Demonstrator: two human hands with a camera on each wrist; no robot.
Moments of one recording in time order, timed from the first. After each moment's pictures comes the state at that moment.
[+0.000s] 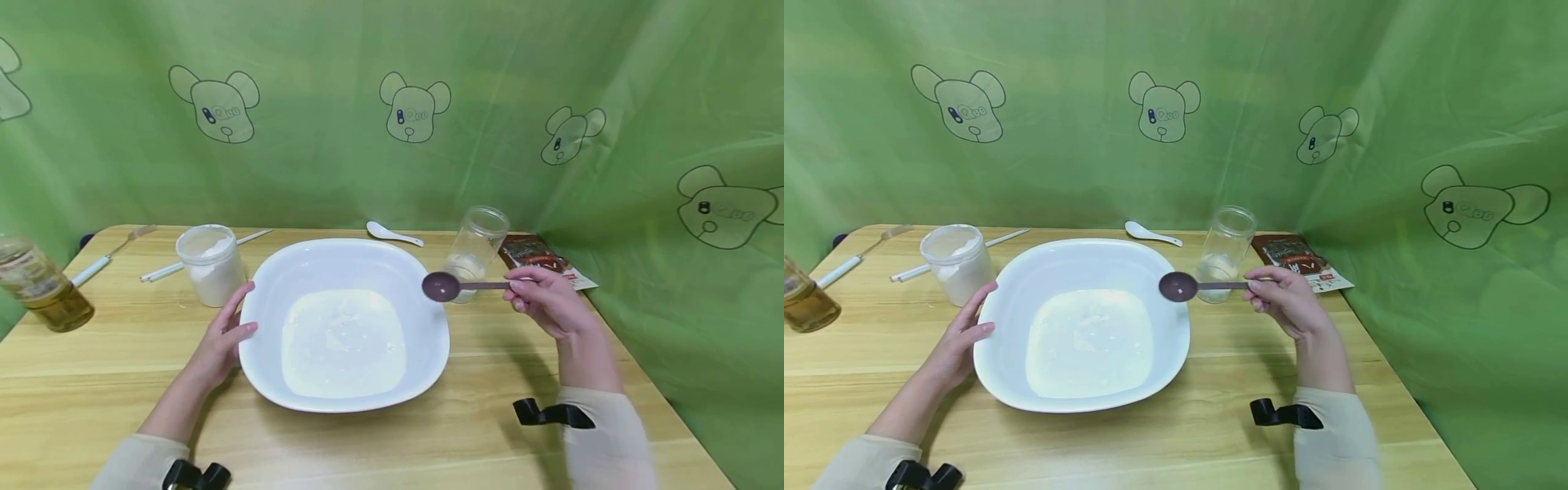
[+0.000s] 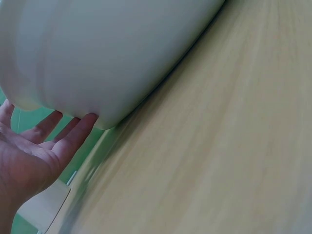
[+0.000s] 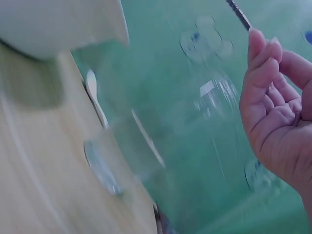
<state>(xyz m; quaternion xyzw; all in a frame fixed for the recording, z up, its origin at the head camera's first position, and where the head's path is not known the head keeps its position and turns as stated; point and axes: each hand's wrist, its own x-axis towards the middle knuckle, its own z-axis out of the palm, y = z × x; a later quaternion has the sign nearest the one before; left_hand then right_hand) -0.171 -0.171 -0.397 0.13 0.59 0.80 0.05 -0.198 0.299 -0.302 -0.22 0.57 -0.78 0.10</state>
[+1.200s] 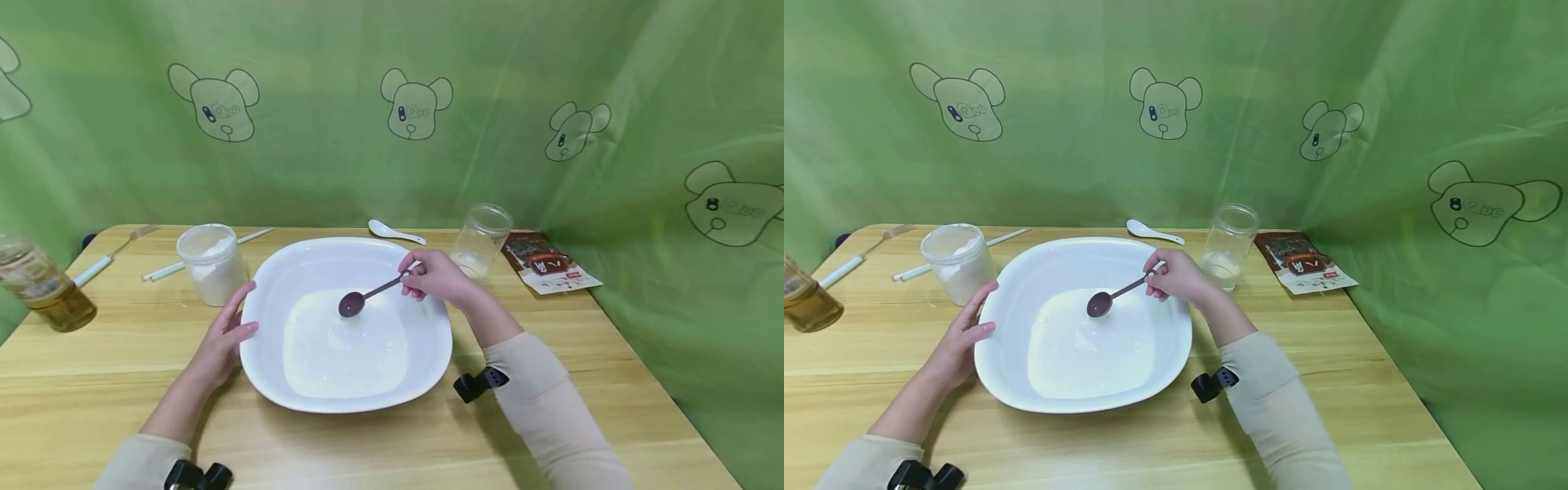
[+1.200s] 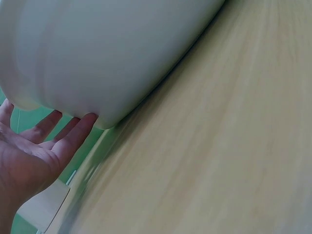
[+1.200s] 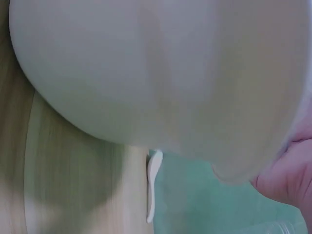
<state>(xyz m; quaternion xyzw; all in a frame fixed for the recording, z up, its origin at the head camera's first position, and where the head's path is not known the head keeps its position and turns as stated) -0.169 -0.170 -0.395 0.12 0.59 0.80 0.05 -0.247 0.156 -0.301 -0.13 0.86 -0.48 0.14</state>
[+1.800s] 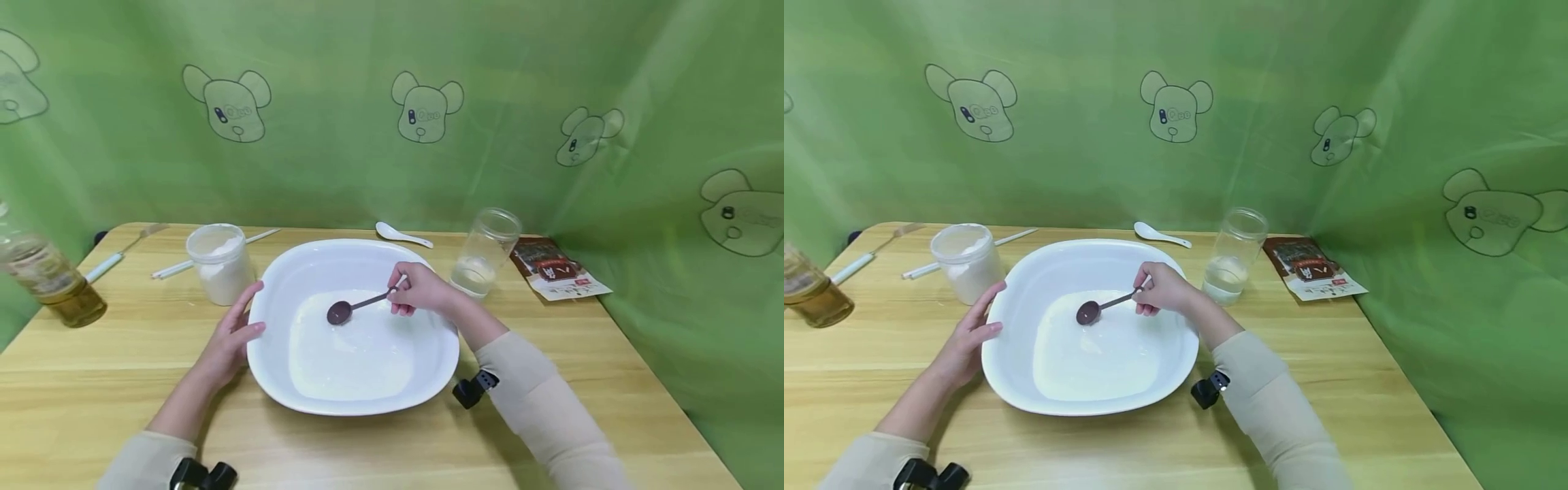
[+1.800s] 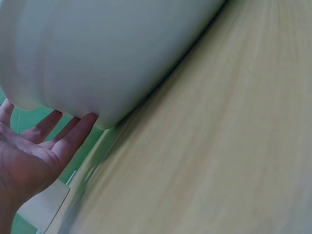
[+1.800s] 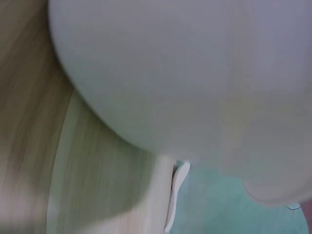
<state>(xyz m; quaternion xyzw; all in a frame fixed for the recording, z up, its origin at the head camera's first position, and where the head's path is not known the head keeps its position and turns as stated) -0.172 -0.171 -0.399 0.14 0.57 0.81 0.04 -0.254 0.134 -0.319 -0.17 0.85 -0.45 0.21</state>
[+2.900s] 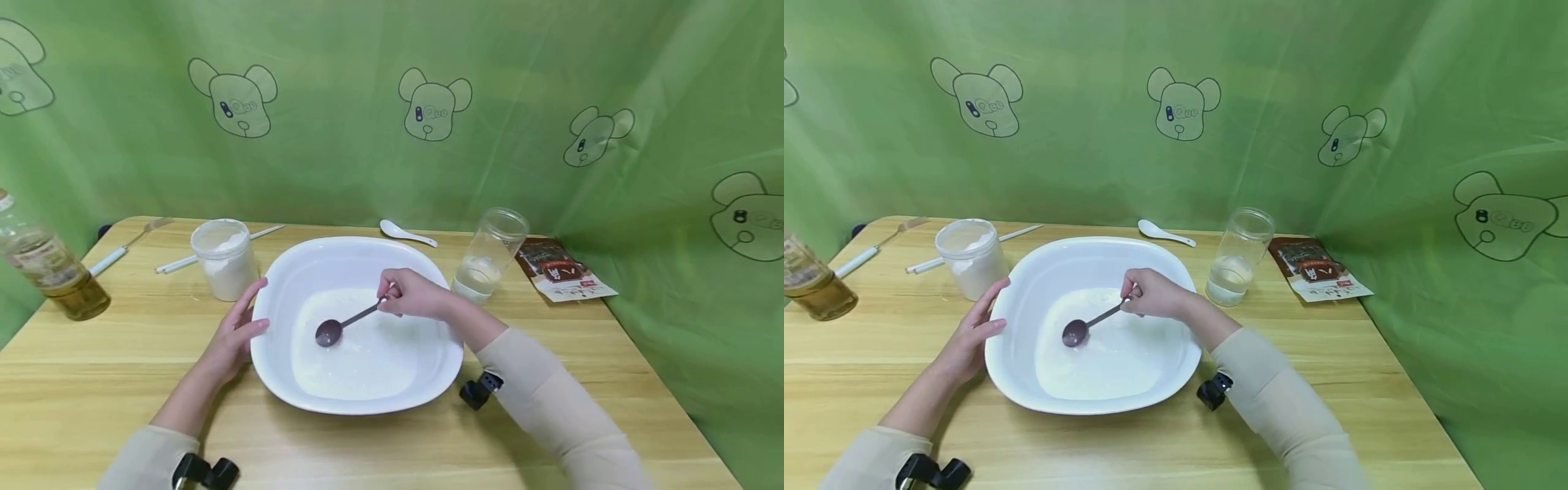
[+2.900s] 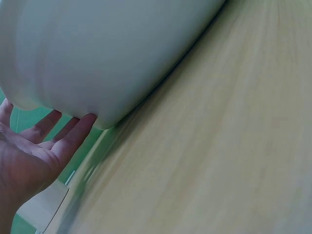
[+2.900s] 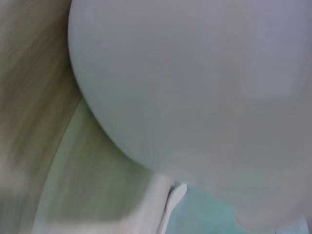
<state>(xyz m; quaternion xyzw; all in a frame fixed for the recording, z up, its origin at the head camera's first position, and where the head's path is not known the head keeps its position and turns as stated) -0.172 -0.172 -0.397 0.13 0.58 0.80 0.04 -0.247 0.120 -0.317 -0.27 0.85 -0.40 0.22</state>
